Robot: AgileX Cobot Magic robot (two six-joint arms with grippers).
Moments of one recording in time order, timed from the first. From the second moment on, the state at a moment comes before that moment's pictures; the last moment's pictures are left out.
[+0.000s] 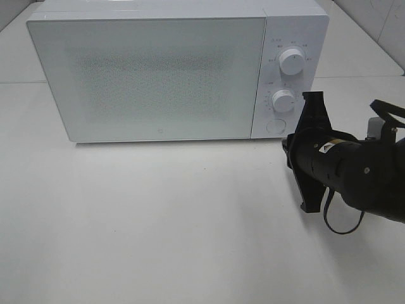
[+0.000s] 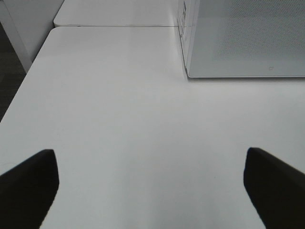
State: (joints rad) left arm 0.02 0.00 -0.50 -0.04 1.04 0.06; right arm 0.60 1.78 -0.53 0.71 -0.74 1.24
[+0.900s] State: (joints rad) left arm 0.02 0.00 -0.50 -0.04 1.04 0.06; right arm 0.51 1.93 -0.69 0.64 -0.75 1.24
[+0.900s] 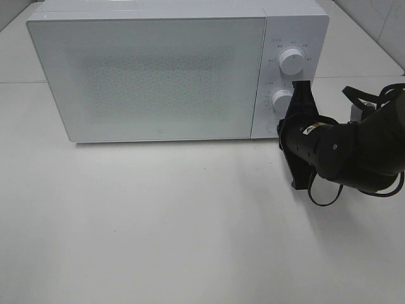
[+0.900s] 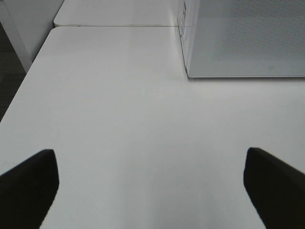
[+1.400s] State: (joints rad) left arm 0.02 0.00 -0.50 -0.04 1.04 0.06; right arm 0.48 1.99 -0.75 0.61 -0.75 1.26
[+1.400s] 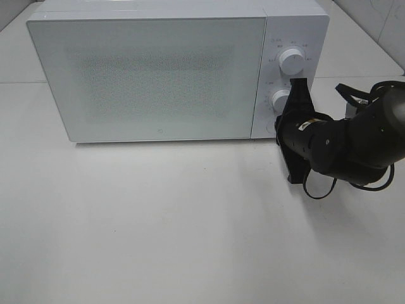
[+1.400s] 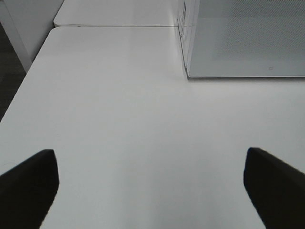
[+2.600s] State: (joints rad) left arm 0.02 0.00 -0.50 -0.04 1.04 0.06; right arm 0.47 2.10 -0.82 0.62 -0.85 1.31
